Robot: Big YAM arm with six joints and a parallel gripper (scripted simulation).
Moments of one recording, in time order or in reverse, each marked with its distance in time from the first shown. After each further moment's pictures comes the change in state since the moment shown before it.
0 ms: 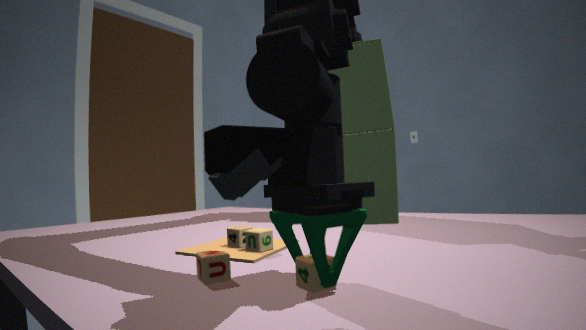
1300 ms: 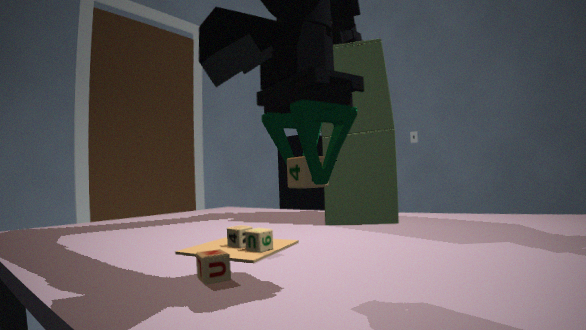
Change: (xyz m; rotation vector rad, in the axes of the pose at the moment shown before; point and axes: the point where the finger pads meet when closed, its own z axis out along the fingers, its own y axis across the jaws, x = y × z) arm -0.003 -0.003 -0.099 -0.001 -0.002 0.006
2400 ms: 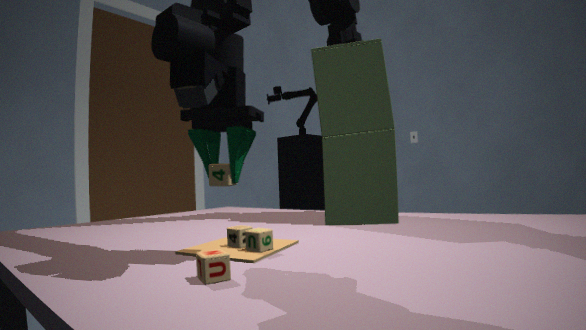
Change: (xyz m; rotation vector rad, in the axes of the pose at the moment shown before) arm -0.022 -0.169 -0.003 0.039 0.022 -0.795
